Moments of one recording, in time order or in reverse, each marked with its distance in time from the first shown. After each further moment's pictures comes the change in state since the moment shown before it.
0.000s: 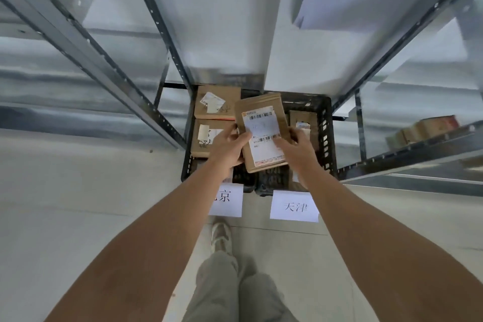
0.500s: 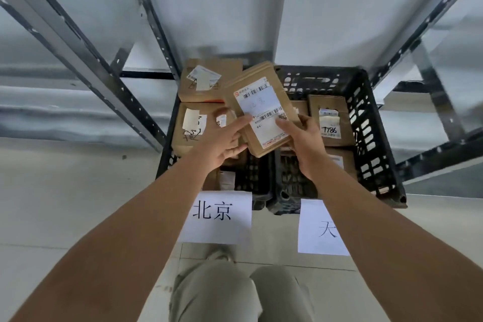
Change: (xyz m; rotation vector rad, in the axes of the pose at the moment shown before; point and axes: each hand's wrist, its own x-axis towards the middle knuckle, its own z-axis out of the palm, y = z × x) left_hand 0.209 -0.174 -0.024 -0.216 -0.150 0.064; right_hand 0.191 0.200 0.082 0.379 -0.012 -0.136
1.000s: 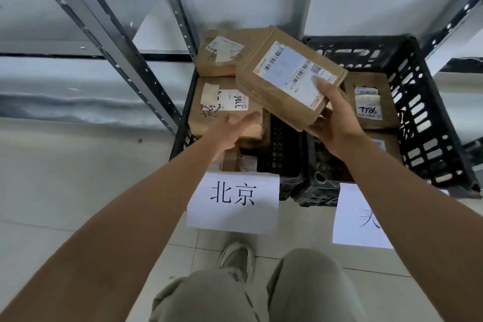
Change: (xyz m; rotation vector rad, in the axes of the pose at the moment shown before) left_hand 0.038 -0.064 -0.067 0.636 0.131 0.040; right_hand 0.029 0.054 0.004 0.184 -0.120 -0.043
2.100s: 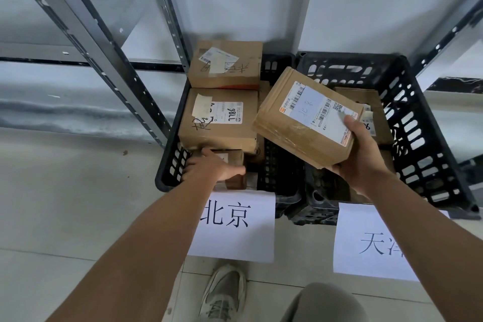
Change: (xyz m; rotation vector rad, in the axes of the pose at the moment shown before) left_hand 0.063 -0.060 0.015 0.776 0.088 -0.424; right_hand -0.008 0.015 -0.051 -0.012 0.053 0.080
